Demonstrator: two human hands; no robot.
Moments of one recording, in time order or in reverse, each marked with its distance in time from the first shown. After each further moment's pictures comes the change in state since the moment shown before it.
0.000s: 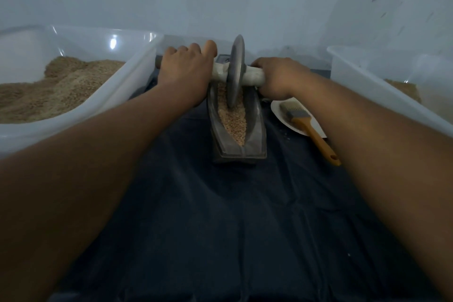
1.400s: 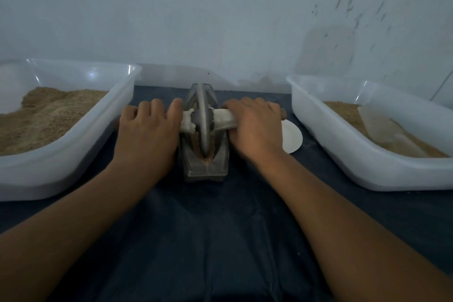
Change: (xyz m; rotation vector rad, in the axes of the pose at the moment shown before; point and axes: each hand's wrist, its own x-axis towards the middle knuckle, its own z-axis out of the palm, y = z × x) left_hand -0.096 0.013 -0.035 0.130 0.047 0.000; right_hand -0.100 -0.024 0.024 -0.023 0.602 -0.050
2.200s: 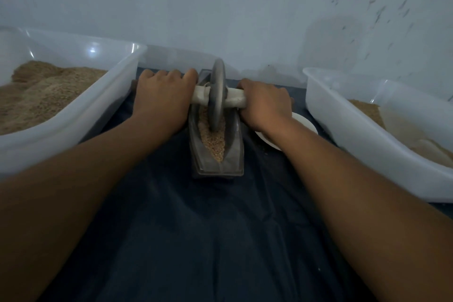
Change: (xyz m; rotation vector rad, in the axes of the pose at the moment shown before) left_hand 0.065 -0.005 0.035 -0.178 0.063 0.002; right_hand 0.053 0.019 0.033 -0.041 -0.240 0.050
